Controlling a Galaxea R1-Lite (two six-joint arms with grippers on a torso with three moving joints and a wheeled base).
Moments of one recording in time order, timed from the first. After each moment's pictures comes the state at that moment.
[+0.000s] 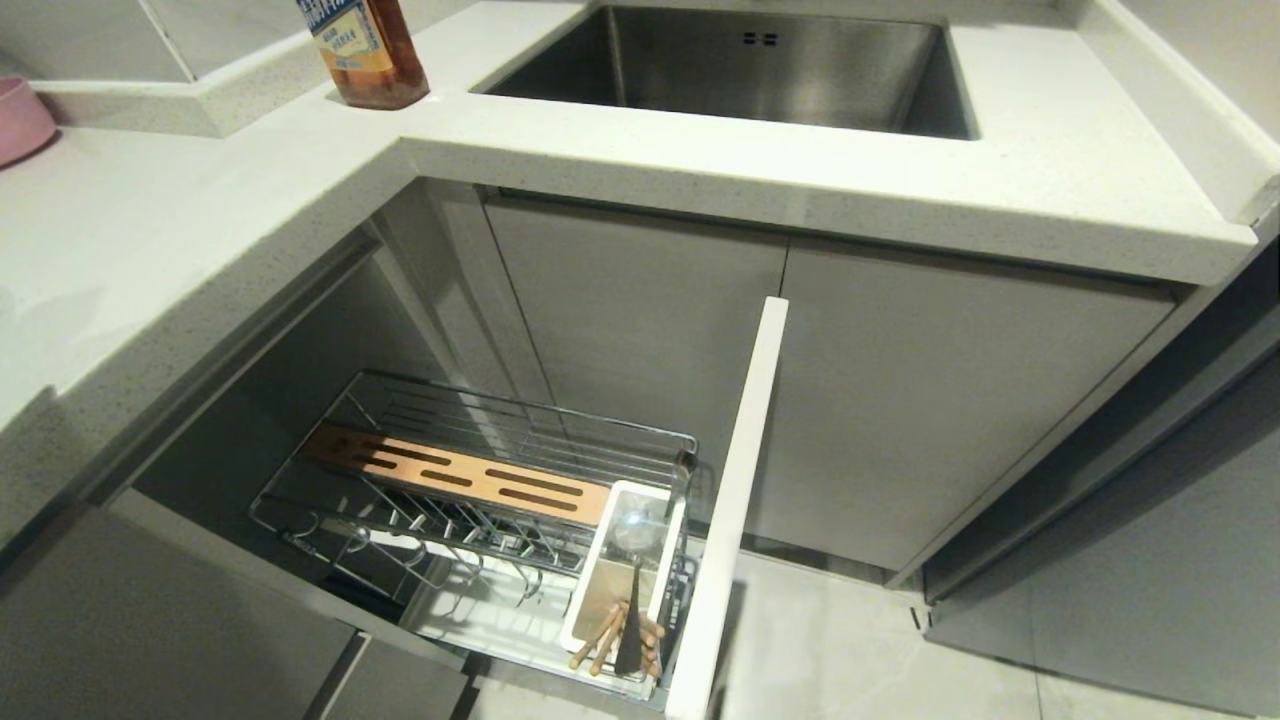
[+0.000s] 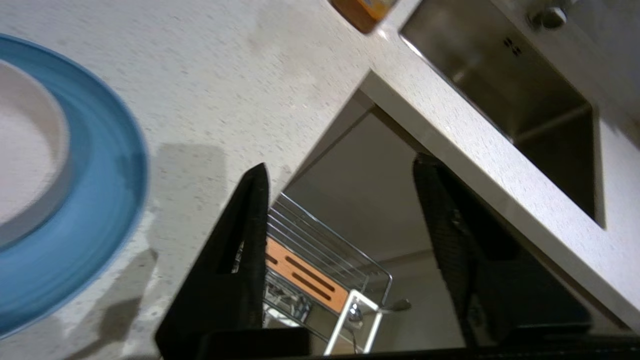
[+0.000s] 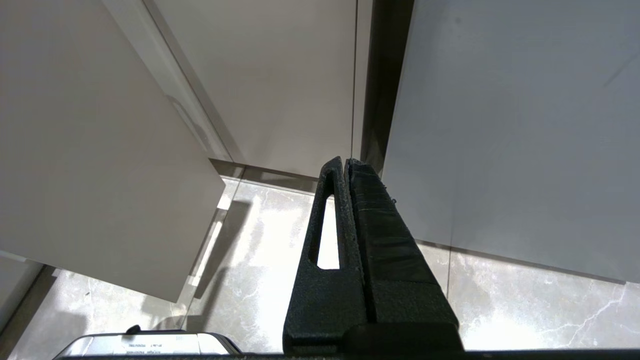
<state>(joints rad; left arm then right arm) -0.24 1.03 -1.71 0.72 0.30 -0.48 0.00 0.00 0.00 0.00 0.00 0.06</state>
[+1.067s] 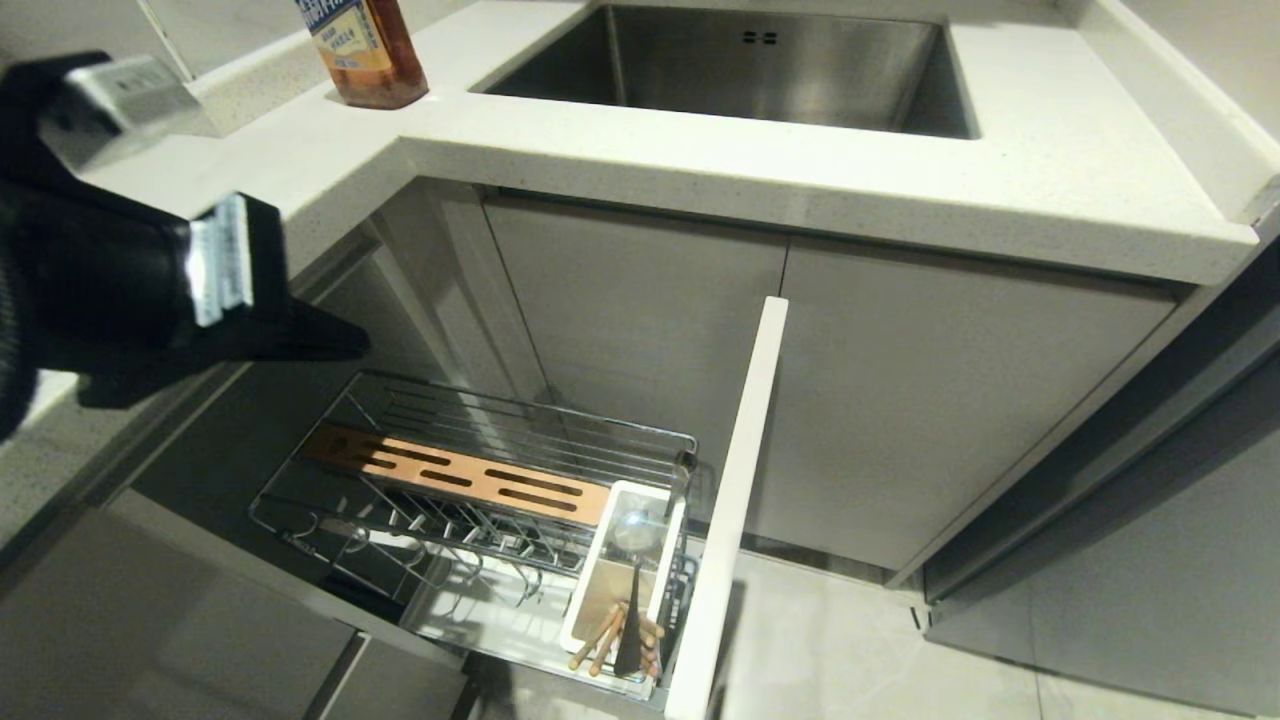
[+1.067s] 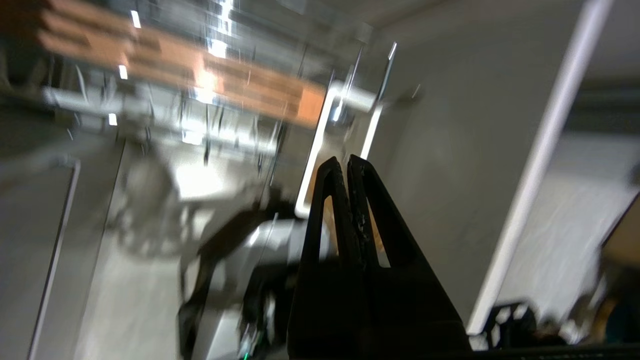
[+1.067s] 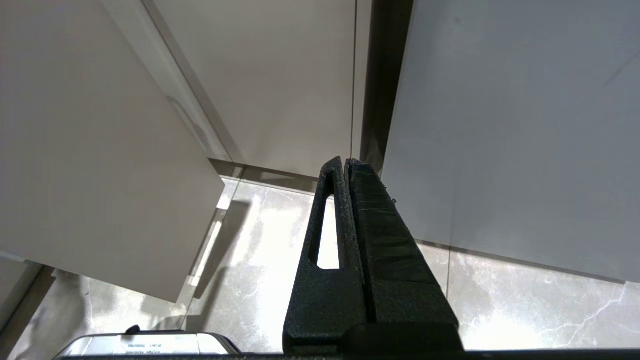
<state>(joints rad) -0.67 1.39 -1.63 0.89 0.28 -0.59 0.00 0.00 0.00 0.00 0.00 0.05</state>
